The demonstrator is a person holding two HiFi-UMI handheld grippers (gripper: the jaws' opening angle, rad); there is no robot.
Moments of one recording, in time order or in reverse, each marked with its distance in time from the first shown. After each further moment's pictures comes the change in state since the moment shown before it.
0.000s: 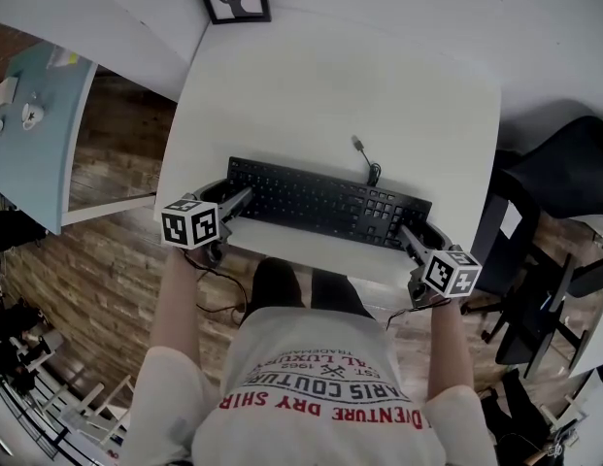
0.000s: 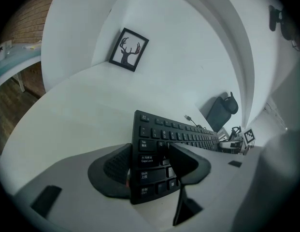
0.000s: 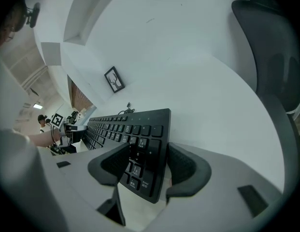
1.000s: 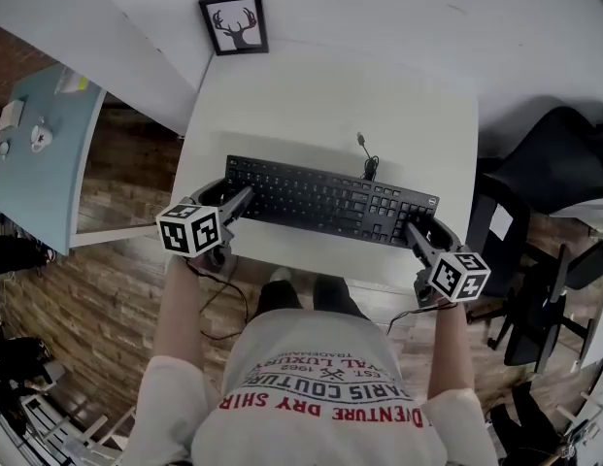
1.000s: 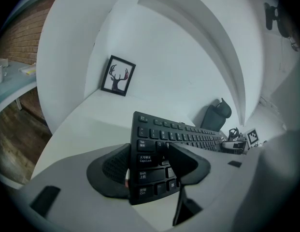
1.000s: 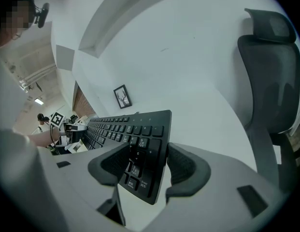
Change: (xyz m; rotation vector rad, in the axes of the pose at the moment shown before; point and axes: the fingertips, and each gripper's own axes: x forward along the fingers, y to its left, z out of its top) left arm -0.042 -0.025 0.050 0.112 -0.148 -0.007; right arm -0.040 0.036 0.039 -0.093 -0.198 -0.018
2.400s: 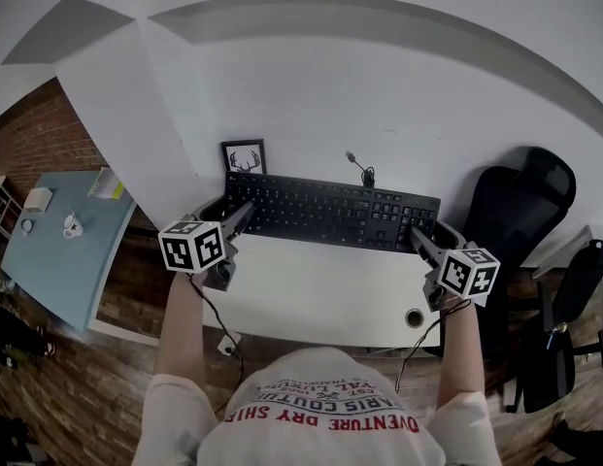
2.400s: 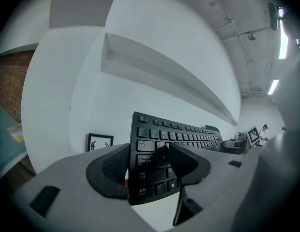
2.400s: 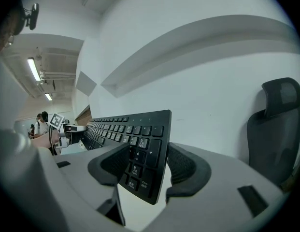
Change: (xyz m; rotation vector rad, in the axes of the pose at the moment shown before) left arm -0.026 -0.042 -0.001 0.388 -0.420 0.014; right arm -0.002 -0.020 -0.042 -0.143 -0.508 0.097
